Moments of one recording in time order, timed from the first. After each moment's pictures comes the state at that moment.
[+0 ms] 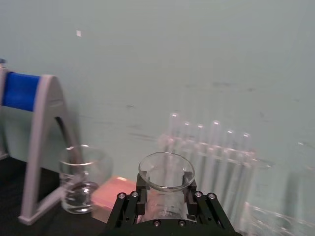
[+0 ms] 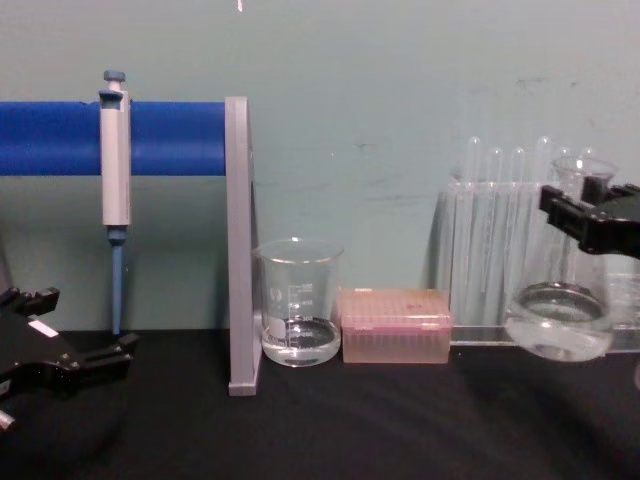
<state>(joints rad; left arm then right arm) -0.20 0.60 0.45 -1.41 -0.25 -0.12 0.03 0.26 0.30 -0.24 -1.42 0.26 -0.11 0.18</state>
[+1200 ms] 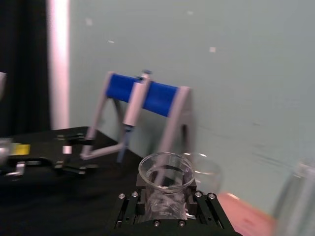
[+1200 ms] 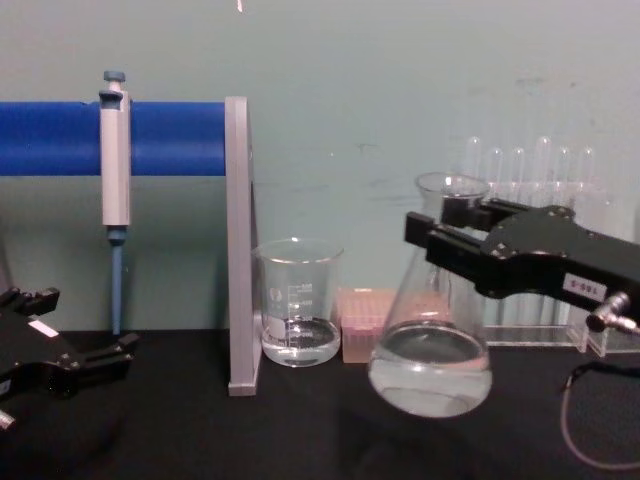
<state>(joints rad) -0.20 0.60 0.45 -1.41 -0.25 -0.12 0.03 0.22 0.34 -0.33 -1.52 0.31 -0.13 0.50</state>
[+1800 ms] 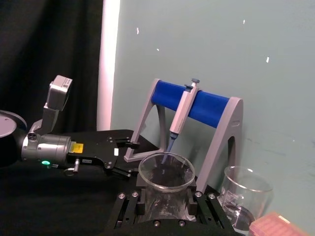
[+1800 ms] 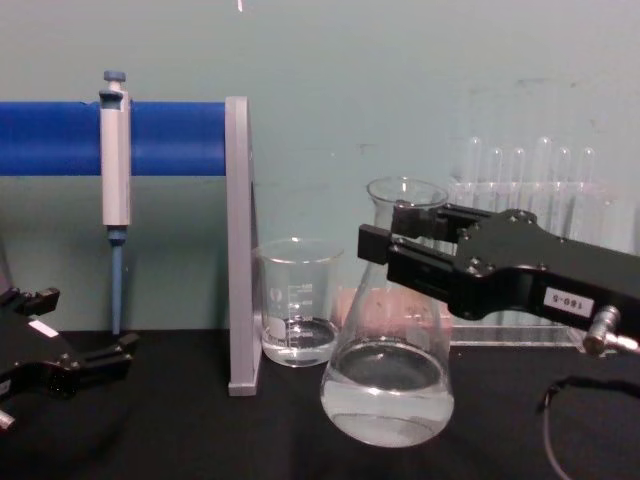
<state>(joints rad) -0.20 0.60 0.45 -1.41 -0.25 -0.12 0.03 0.25 0.40 -0.42 -1.53 0.39 -0.16 0.63</state>
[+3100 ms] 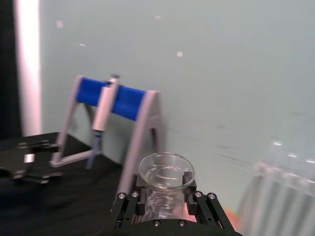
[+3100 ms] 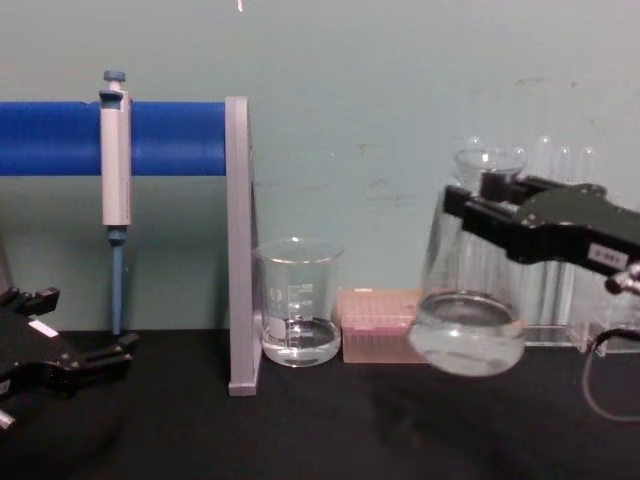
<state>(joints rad) -0.20 0.60 0.45 -1.41 -0.25 -0.12 0.03 0.28 0.38 -0.35 -1.46 0.36 -0.16 0.43</state>
